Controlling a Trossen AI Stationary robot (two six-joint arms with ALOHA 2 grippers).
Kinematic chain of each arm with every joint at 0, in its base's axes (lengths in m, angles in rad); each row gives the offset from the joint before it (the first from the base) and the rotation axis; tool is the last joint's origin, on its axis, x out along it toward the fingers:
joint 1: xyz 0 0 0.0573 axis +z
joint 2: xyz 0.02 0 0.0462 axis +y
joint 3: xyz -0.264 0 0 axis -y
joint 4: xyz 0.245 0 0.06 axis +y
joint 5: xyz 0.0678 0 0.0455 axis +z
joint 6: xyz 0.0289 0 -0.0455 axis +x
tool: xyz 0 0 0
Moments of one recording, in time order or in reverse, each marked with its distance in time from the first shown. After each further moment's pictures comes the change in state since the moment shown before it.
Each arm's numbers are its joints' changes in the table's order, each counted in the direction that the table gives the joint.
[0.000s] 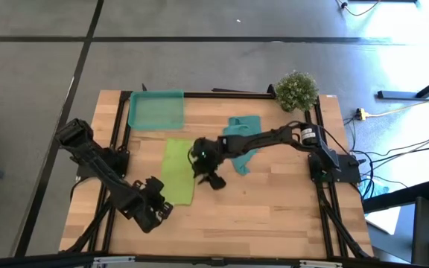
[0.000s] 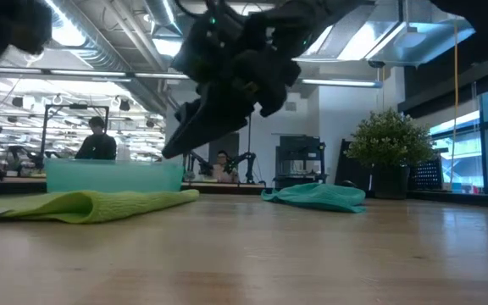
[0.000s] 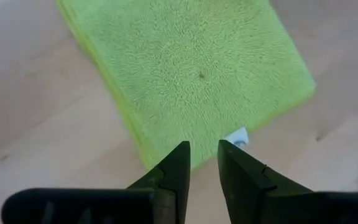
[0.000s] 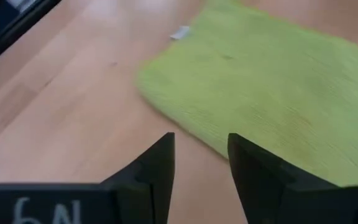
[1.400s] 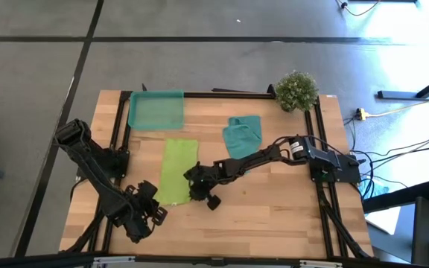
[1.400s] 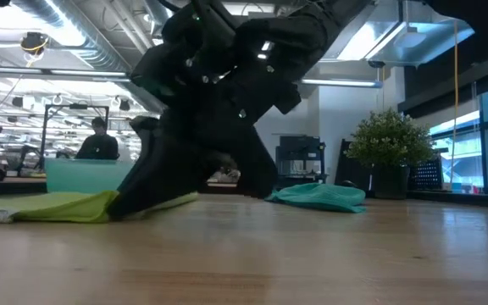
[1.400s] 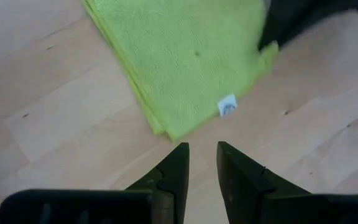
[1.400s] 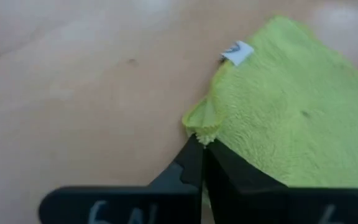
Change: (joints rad) left arm -0.090 -0.001 0.130 0.156 -0.006 -0.129; right arm 0.132 0.154 -0.001 -0.273 -0.187 -0.137
